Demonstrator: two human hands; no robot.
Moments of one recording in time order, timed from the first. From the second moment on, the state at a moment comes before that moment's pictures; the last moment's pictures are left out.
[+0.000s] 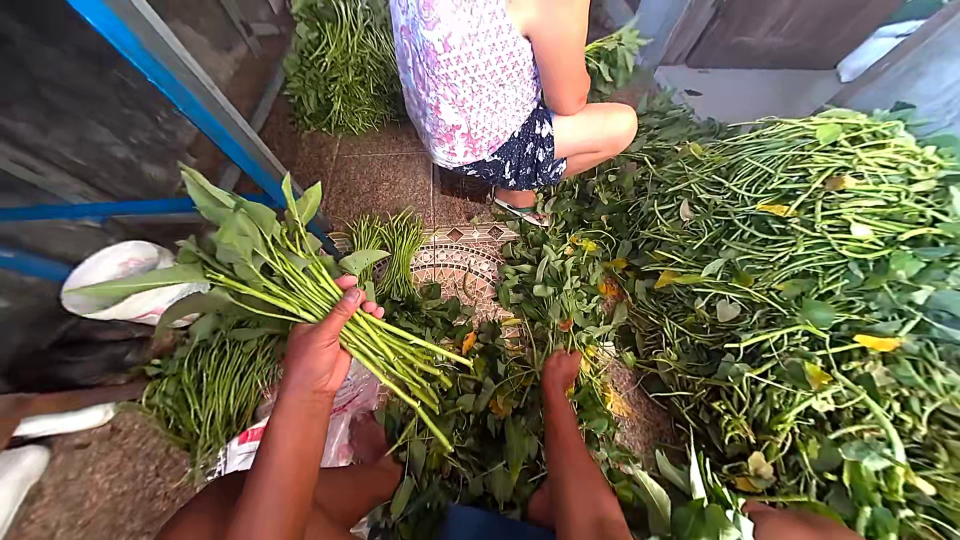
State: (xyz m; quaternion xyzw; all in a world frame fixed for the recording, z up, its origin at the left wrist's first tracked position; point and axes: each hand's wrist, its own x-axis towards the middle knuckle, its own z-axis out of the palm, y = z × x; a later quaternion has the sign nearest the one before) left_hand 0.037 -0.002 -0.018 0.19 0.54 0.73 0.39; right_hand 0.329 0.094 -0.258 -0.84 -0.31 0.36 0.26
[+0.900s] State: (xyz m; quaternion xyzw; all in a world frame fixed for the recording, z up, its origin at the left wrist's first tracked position) left_hand 0.046 -0.024 -0.027 0.26 0.60 0.61 0.44; right_hand 0.313 0.025 -0.179 -0.70 -0.41 0.44 0.40
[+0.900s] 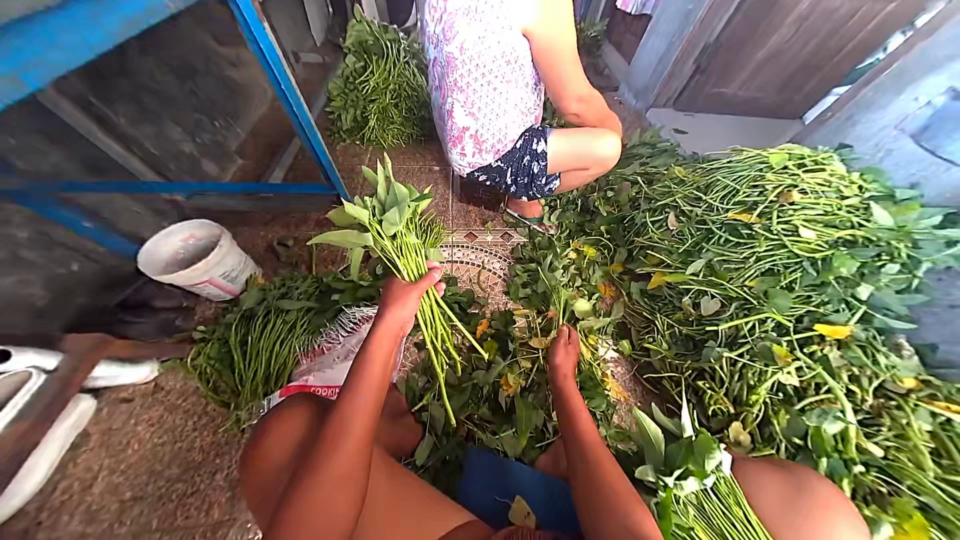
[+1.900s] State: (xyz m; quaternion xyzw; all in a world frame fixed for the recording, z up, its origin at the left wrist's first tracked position) left_hand 0.062 -0.013 -0.047 0.29 0.63 0.57 0.45; right_hand 0.244 -0.017 -0.116 -0.48 -0.46 0.64 0.40
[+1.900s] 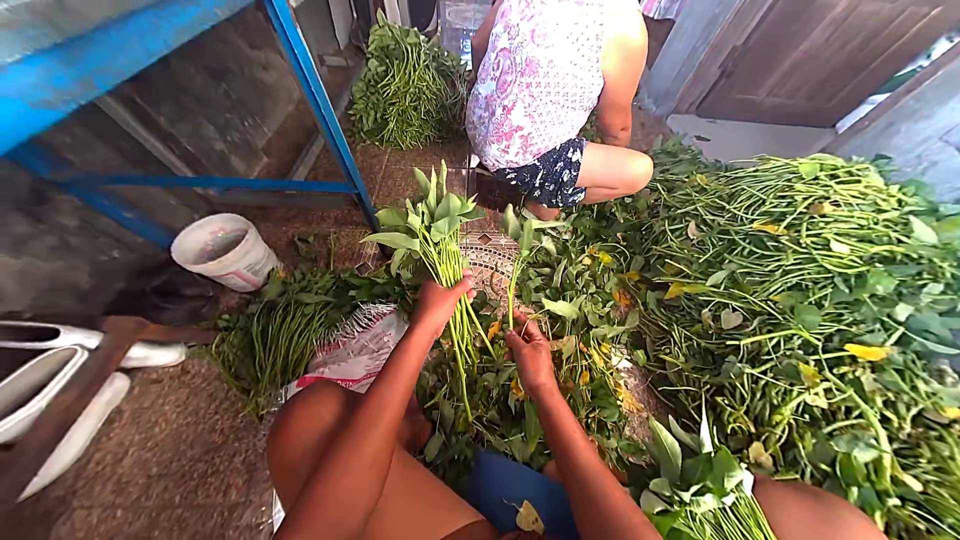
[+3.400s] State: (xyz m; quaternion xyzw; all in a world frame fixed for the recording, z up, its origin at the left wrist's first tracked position) left_hand 0.059 -0.045 -0.047 0.49 0.63 0.41 0.43; right_hand 0.238 0.044 -0.020 -0.28 -0.75 0.55 0.26
